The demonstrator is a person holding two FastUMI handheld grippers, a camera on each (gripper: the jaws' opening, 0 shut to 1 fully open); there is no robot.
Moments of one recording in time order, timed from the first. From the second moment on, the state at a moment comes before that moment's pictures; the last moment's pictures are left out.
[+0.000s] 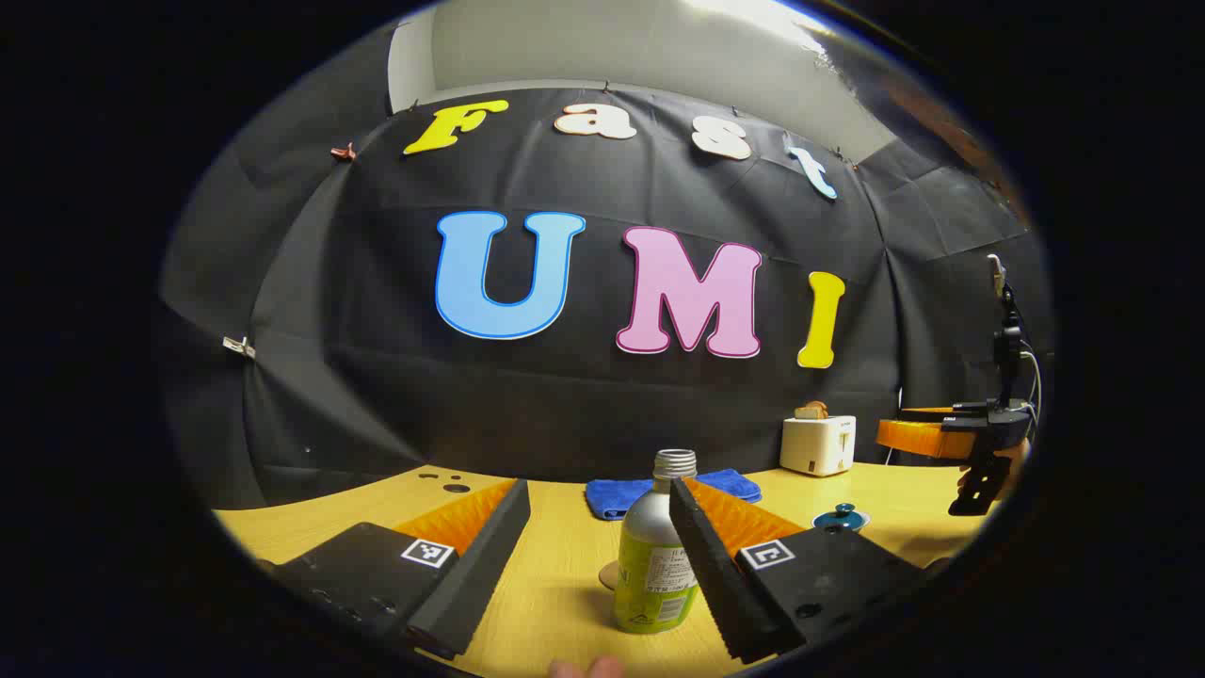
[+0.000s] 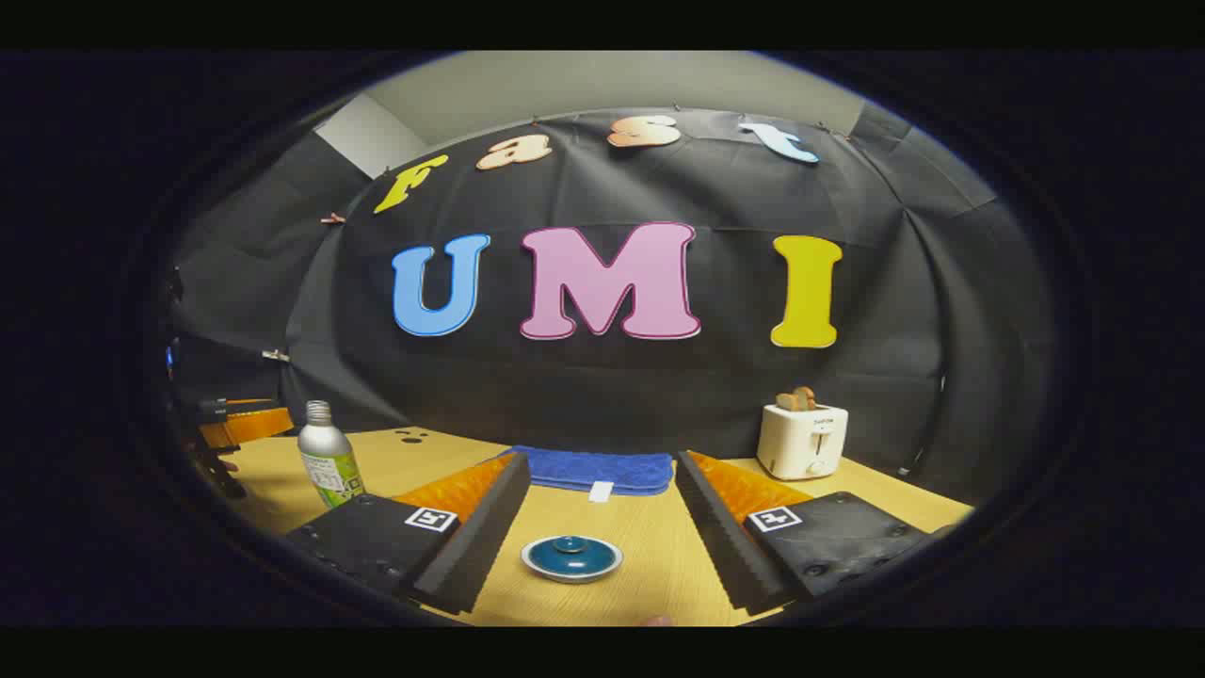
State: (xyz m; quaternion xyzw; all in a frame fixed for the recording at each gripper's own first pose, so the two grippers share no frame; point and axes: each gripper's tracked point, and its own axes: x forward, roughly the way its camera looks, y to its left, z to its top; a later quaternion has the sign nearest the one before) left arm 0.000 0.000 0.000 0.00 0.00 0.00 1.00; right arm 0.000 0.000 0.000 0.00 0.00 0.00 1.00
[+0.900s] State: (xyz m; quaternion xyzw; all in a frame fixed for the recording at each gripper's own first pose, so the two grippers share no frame) left arm -0.001 0.011 -0.016 -0.02 0.01 0.00 1.00; right arm 0.012 0.011 -0.037 -0.02 0.05 0.02 1.00
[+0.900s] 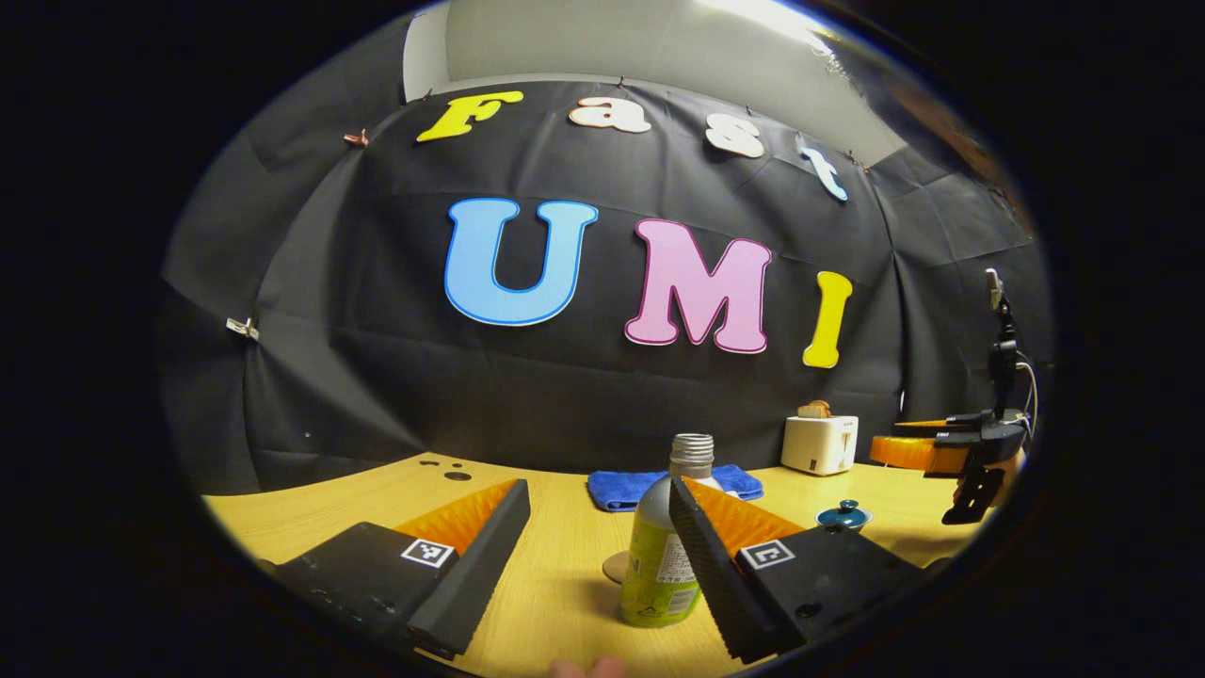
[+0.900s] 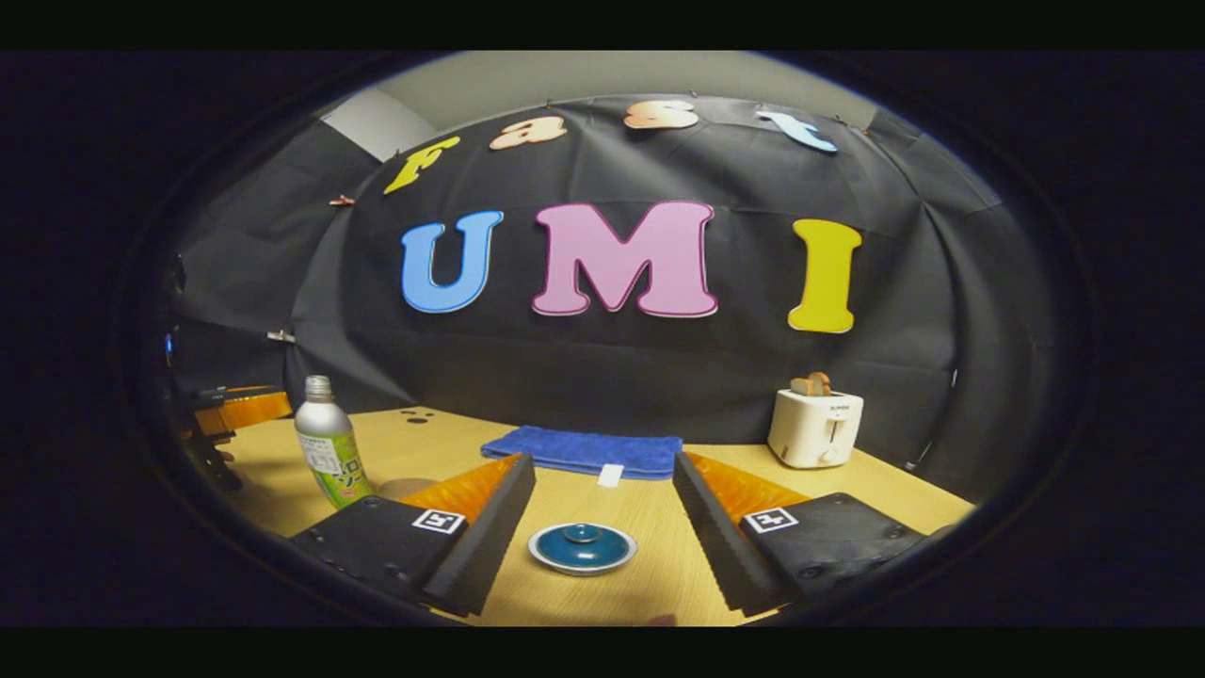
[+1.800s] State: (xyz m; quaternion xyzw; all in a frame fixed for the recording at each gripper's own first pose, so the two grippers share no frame) left arm 0.005 0.029 -0.033 -0.02 0.03 0.02 1.00; right arm 0.028 0.024 -0.125 -0.05 0.19 0.04 0.98
